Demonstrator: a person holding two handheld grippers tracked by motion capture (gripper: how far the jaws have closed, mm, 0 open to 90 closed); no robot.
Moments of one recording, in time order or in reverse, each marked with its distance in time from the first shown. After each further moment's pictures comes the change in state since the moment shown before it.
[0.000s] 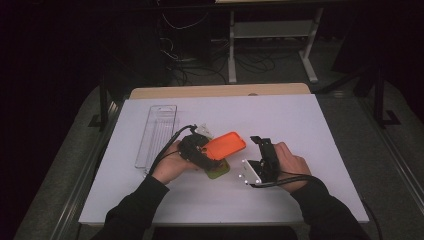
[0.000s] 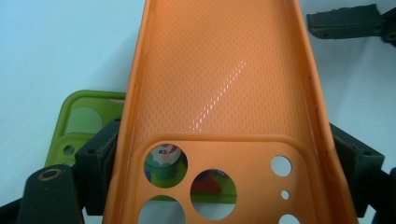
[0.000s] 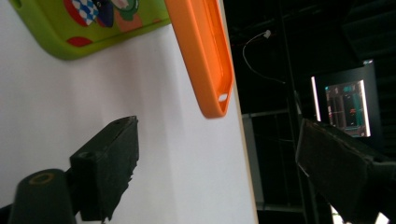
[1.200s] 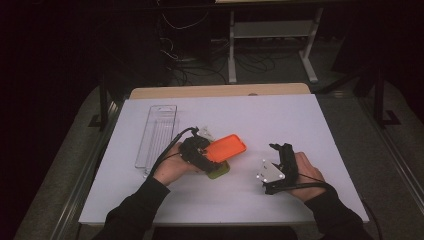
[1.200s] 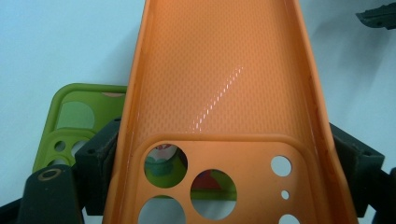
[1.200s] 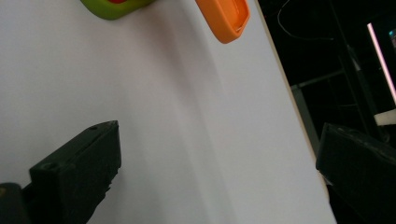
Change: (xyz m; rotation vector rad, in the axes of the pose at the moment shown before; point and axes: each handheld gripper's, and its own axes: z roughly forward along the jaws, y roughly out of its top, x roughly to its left) left arm -0.004 -0.003 0.007 0.006 0.006 -0.001; right arm 0.003 -0.038 -0.023 0.060 0.160 0.264
